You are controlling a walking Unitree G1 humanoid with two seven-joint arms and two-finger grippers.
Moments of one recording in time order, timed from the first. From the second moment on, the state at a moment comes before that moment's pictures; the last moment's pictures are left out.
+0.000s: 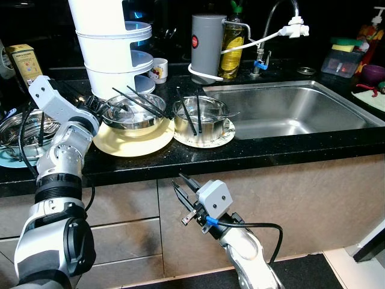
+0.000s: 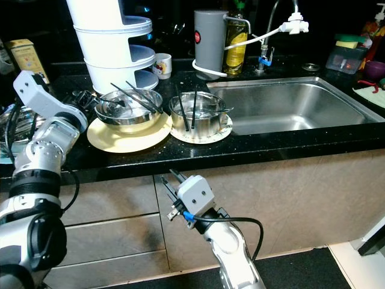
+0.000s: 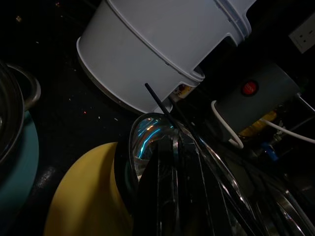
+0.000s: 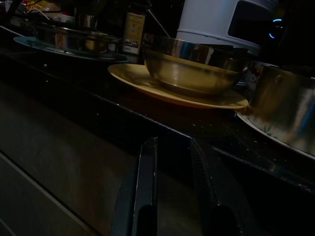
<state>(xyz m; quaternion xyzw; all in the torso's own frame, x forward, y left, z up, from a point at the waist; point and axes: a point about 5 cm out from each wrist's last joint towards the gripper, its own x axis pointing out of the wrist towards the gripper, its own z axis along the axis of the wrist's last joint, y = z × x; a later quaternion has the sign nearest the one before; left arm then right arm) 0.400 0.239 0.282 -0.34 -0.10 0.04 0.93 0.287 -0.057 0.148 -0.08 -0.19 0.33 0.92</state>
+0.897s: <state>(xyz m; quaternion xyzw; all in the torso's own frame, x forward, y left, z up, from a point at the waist) 0.355 0.279 0.367 -0.24 -0.23 -0.15 0.93 0.285 -0.057 0.148 -0.08 -0.20 0.34 0.92</state>
